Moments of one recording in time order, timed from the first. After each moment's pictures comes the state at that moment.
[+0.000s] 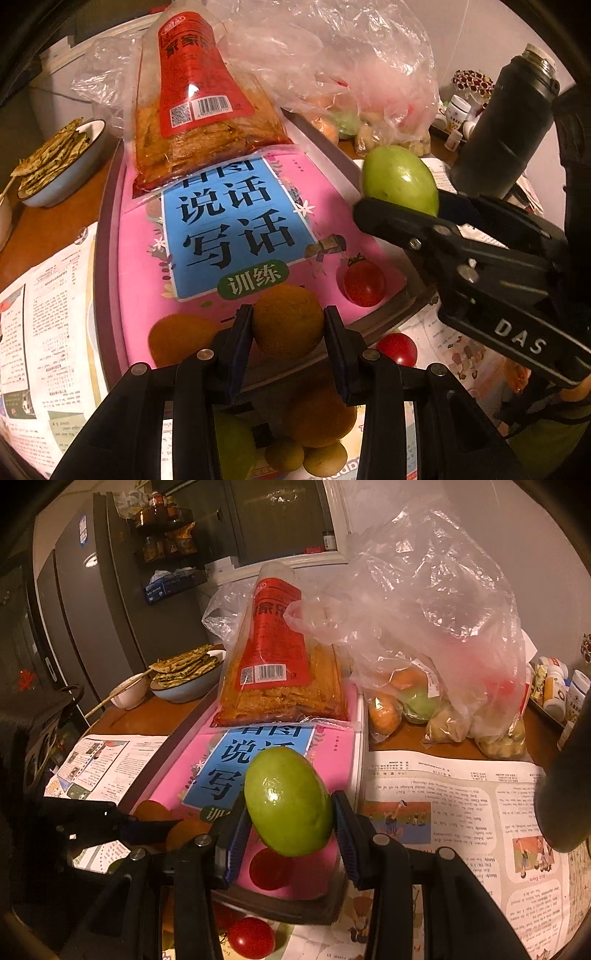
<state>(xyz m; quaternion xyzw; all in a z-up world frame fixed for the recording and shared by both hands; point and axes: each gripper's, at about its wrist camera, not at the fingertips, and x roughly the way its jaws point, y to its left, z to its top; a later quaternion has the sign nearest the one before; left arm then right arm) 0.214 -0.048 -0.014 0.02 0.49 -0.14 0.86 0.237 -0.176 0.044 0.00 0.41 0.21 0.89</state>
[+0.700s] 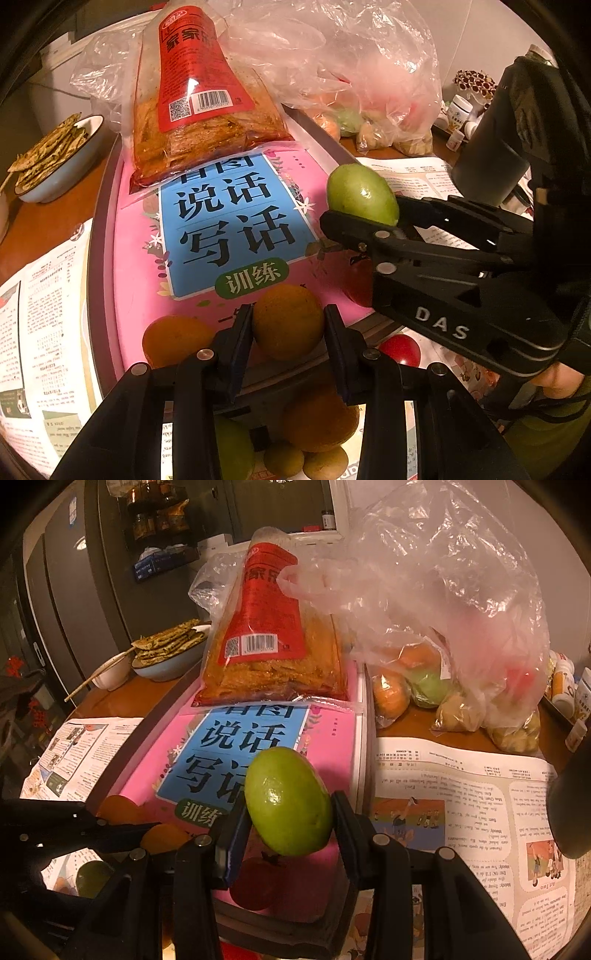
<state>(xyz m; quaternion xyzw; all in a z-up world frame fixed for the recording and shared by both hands) 0.216 -0.048 -0.017 0.01 0.49 -0.14 0.86 0.257 -0.162 0.015 -0.02 0.44 0.19 0.88</state>
